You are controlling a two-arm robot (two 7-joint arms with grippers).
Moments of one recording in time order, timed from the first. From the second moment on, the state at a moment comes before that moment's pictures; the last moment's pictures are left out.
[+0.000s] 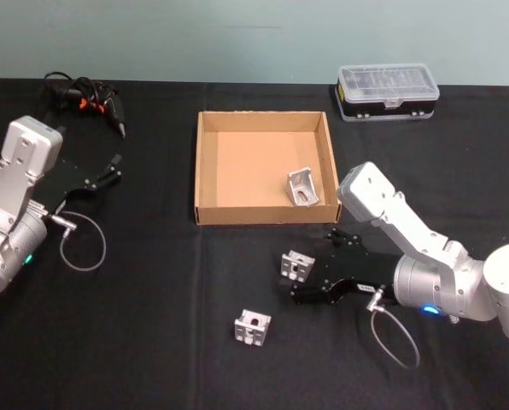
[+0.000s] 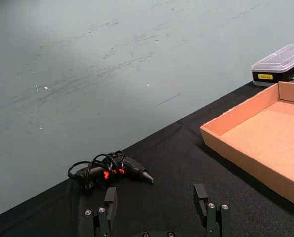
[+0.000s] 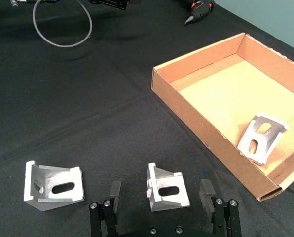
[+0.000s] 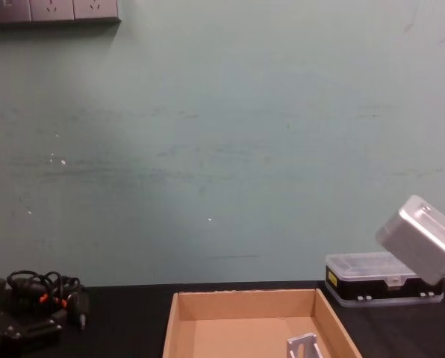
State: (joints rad) left arm -0.20 0.60 0.45 -1.41 -0.25 -0.12 0.03; right arm 0.22 0.57 -0.54 -1.66 0.20 0.40 0.52
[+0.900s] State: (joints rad) left arm -0.20 0.60 0.45 -1.41 -0.25 -0.12 0.03; right arm 0.23 0.55 -0.55 -1.64 0.17 0.39 0.53
